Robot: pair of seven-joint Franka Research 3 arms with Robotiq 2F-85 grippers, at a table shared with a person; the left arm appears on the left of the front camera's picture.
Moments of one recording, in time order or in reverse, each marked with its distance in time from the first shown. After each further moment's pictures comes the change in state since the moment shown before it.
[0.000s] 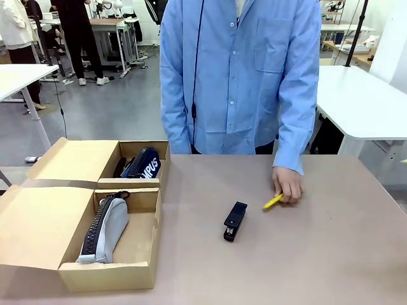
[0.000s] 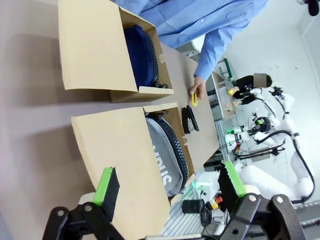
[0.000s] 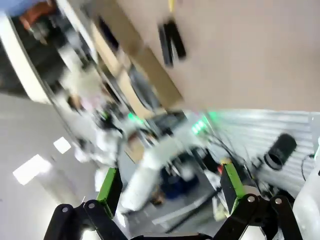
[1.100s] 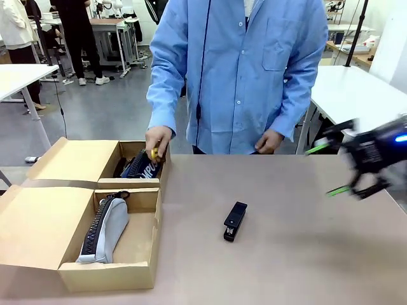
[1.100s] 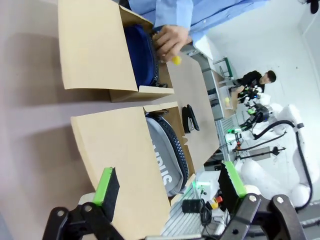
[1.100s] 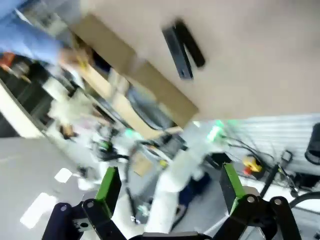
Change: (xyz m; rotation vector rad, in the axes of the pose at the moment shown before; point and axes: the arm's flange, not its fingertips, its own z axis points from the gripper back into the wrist) left arm 0.001 0.000 -0.001 0.001 0.004 0.001; right arm -0.001 0.096 -0.211 -0.229 0.066 -0.191
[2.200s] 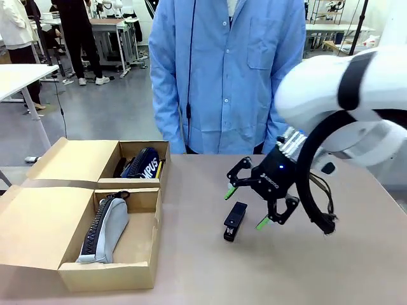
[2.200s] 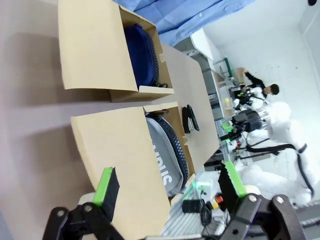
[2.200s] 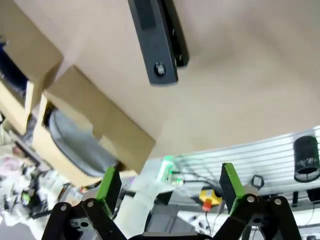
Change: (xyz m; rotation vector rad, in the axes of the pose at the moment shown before) left arm 0.000 0.000 0.001 0.000 -0.001 0.000; right arm -0.053 0.051 -0.172 -0.380 -0.220 0.084
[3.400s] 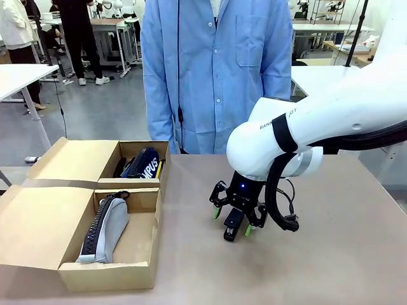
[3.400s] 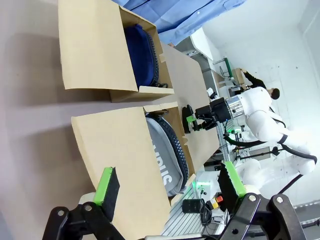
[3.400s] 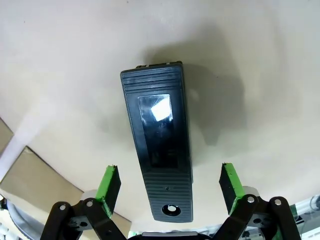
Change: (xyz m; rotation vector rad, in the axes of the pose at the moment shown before) left arm 0.000 0.000 0.000 0.000 0.000 0.000; right arm 0.060 0.046 -0.101 -0.258 -0.139 0.063
